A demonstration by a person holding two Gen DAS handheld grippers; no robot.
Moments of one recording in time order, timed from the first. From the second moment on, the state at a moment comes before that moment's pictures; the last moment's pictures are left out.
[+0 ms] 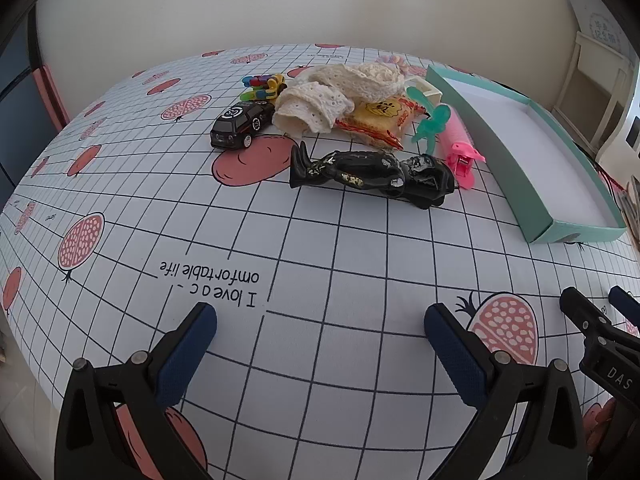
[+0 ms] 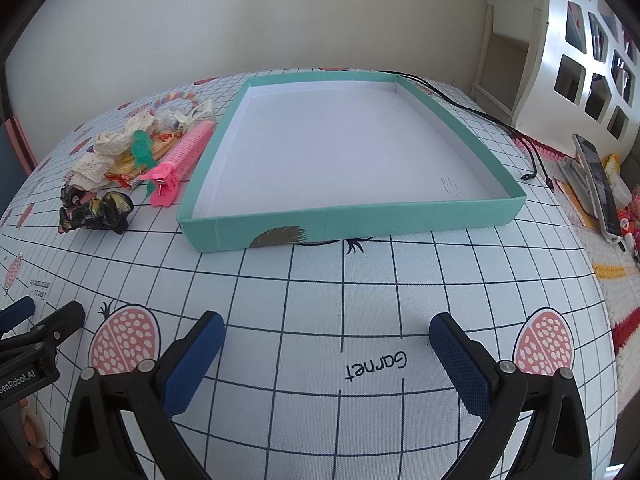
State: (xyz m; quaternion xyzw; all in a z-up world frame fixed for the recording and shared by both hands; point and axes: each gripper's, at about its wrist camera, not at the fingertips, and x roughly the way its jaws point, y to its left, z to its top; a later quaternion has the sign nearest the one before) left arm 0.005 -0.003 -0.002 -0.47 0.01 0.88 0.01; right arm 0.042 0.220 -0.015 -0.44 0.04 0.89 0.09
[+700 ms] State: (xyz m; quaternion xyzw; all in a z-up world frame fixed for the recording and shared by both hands) left arm 0.006 -0.004 -0.003 -0.48 0.01 0.88 0.01; right arm 0.044 0.221 -0.016 -0.44 0.04 0.89 0.09
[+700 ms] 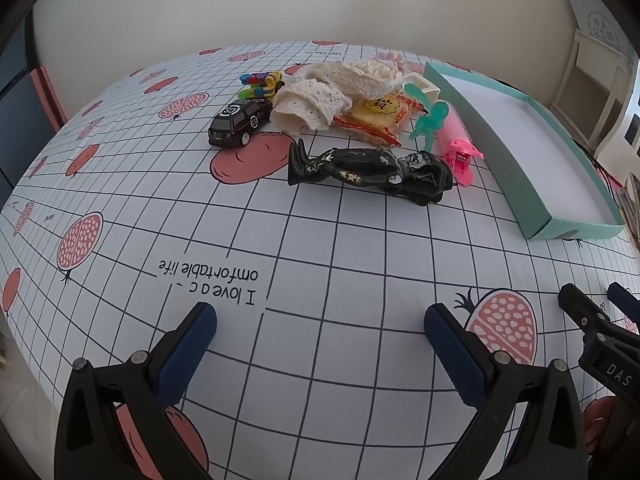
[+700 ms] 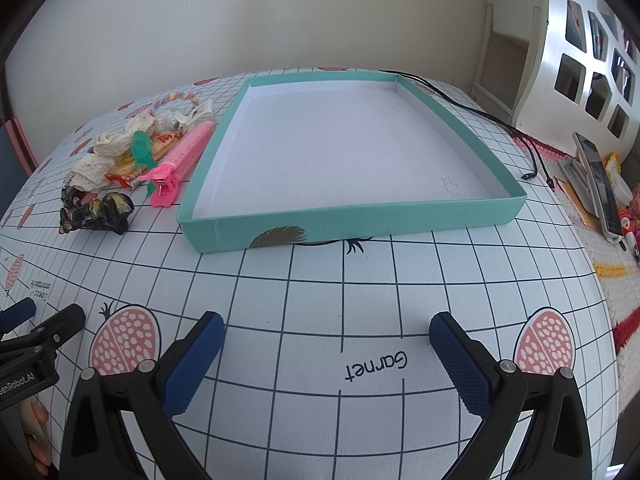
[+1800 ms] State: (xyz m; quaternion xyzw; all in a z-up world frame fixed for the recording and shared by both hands) left arm -0.005 -0.003 0.030 -0.47 0.02 0.88 0.01; right arm 0.037 0.195 0.014 -0.43 0.03 0.90 0.06
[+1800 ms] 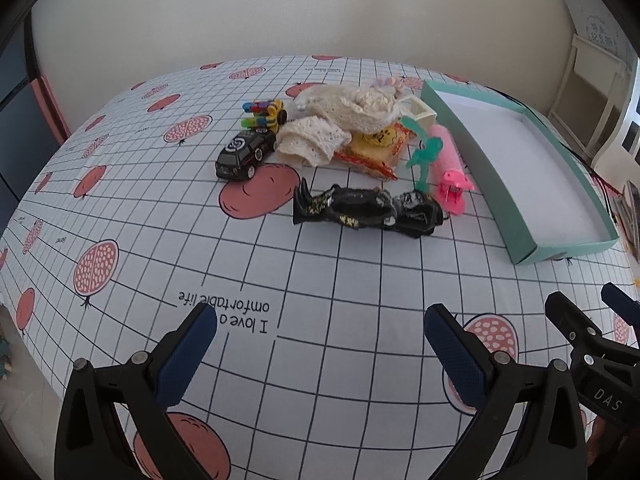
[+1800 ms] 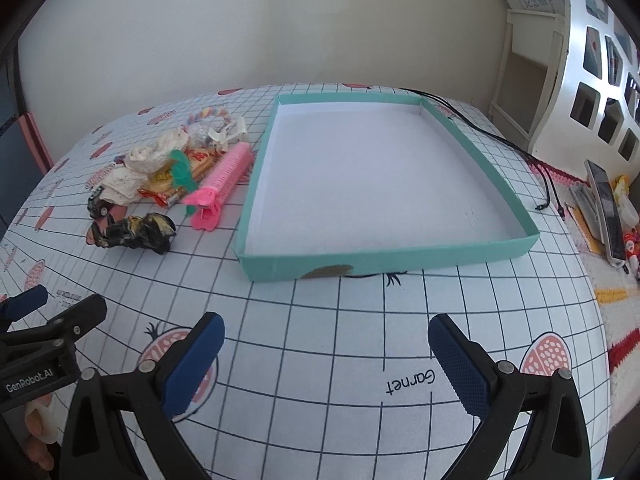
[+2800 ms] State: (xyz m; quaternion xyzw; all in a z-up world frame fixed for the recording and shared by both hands) left arm -0.076 -0.001 0.052 -0.54 -0.09 0.84 -0.04; right arm -0.055 0.175 0.083 -0.47 0.07 0.88 0.03
